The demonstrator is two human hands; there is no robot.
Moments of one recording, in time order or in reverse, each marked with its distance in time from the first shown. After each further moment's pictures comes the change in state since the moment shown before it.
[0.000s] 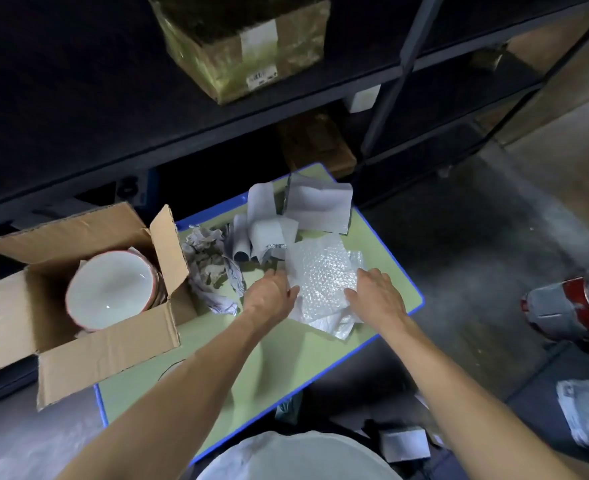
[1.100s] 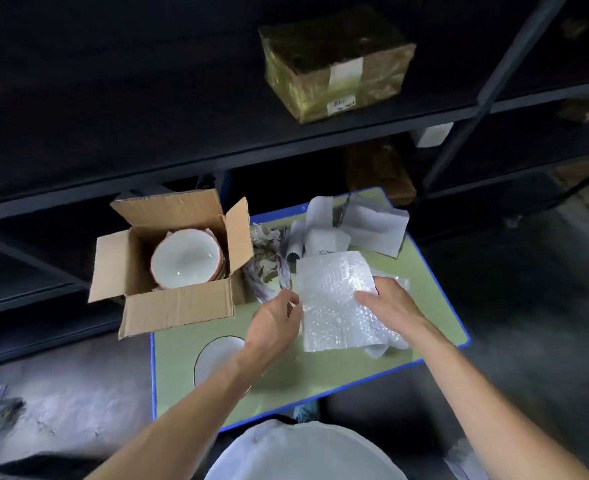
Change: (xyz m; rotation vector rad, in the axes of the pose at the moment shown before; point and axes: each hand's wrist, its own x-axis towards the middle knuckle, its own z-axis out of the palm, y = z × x) left_hand -0.097 -0.039 0.002 -0.601 0.341 -0.147; right_hand -0.015 -0.047 -0.032 0.546 -0.207 -0.143
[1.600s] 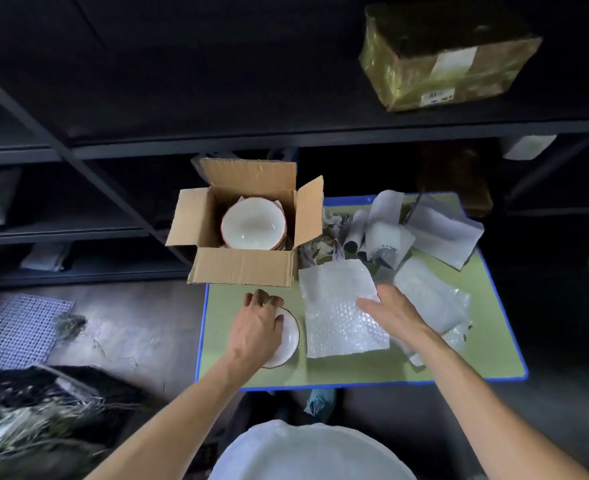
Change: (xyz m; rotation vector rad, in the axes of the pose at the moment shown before) left_hand -0.057 -0.093 -0.031 0.405 0.140 -0.130; right_hand 0.010 -0.024 0.069 -0.177 -0.214 -0.099
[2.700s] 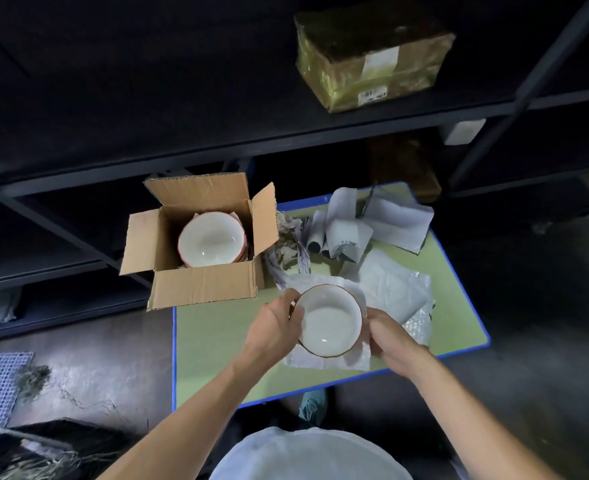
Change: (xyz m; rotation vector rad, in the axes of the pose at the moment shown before) left_hand 0.009 0.087 -0.029 -0.410 -0.168 0.061; right_hand -0.035 0.044 0.010 0.766 -0.113 0.195
